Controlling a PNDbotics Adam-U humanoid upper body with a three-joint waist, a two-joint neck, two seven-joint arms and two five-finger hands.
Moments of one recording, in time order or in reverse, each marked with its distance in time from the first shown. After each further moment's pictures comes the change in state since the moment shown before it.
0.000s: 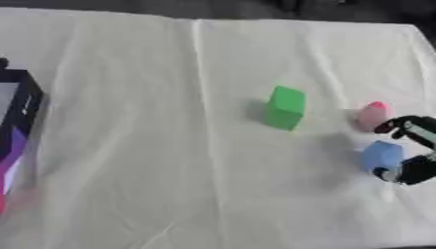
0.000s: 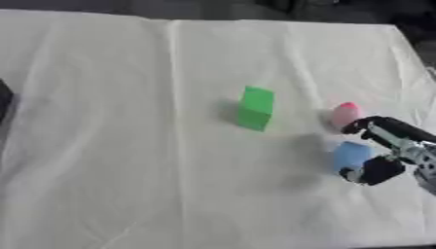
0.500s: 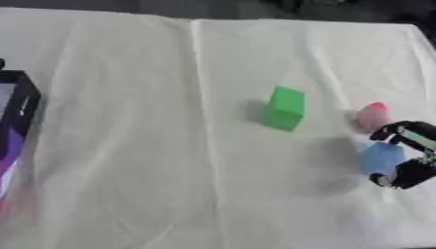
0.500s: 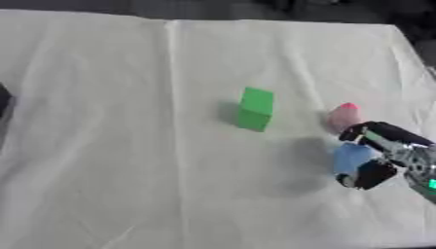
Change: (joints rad) left arm -0.007 -0.008 0.000 0.000 0.002 0.002 -0.003; right arm -0.017 0.016 0.006 0.000 0.060 0.046 0.055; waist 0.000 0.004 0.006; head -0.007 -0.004
